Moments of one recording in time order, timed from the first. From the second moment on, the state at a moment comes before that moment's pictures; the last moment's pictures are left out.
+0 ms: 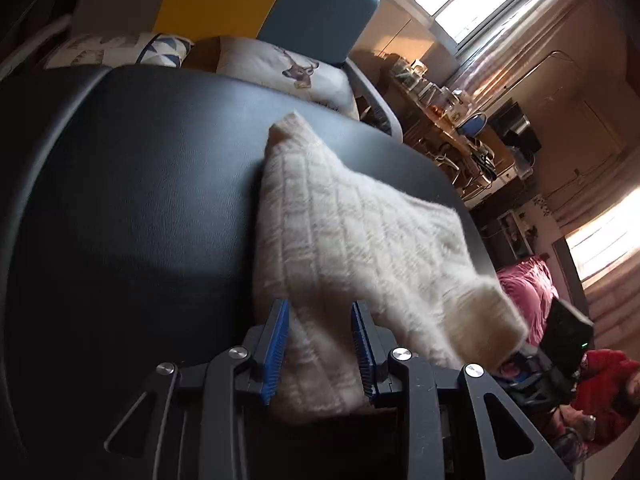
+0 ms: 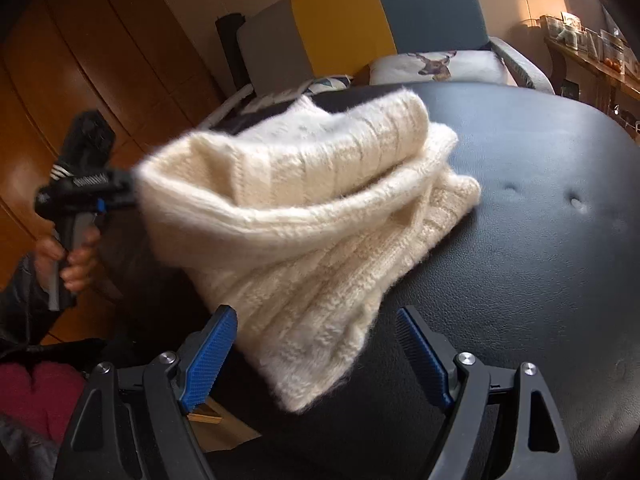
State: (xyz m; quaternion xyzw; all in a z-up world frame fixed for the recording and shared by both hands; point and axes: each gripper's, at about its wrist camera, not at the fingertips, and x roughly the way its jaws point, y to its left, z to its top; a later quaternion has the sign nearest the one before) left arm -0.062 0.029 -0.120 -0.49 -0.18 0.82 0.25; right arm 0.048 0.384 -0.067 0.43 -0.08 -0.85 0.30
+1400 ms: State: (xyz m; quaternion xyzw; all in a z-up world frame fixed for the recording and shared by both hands) left arm -0.017 0.105 -0.118 -0.48 0.00 0.73 0.49; right arm -0.084 0.419 -0.106 0.48 -0.41 -0.73 0.25
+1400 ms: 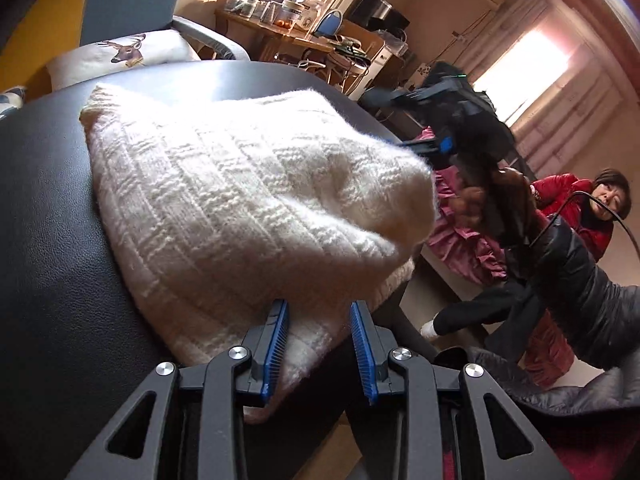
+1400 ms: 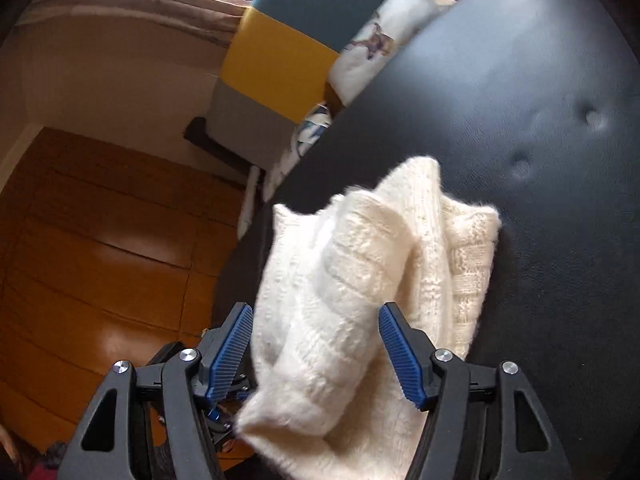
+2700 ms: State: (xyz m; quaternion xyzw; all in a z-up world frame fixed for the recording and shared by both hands) left arm -0.098 0.170 -0.096 -0.52 -0.05 0.68 0.52; right arm -0.026 0.469 -0.094 0.42 -0.31 -0.82 0.24
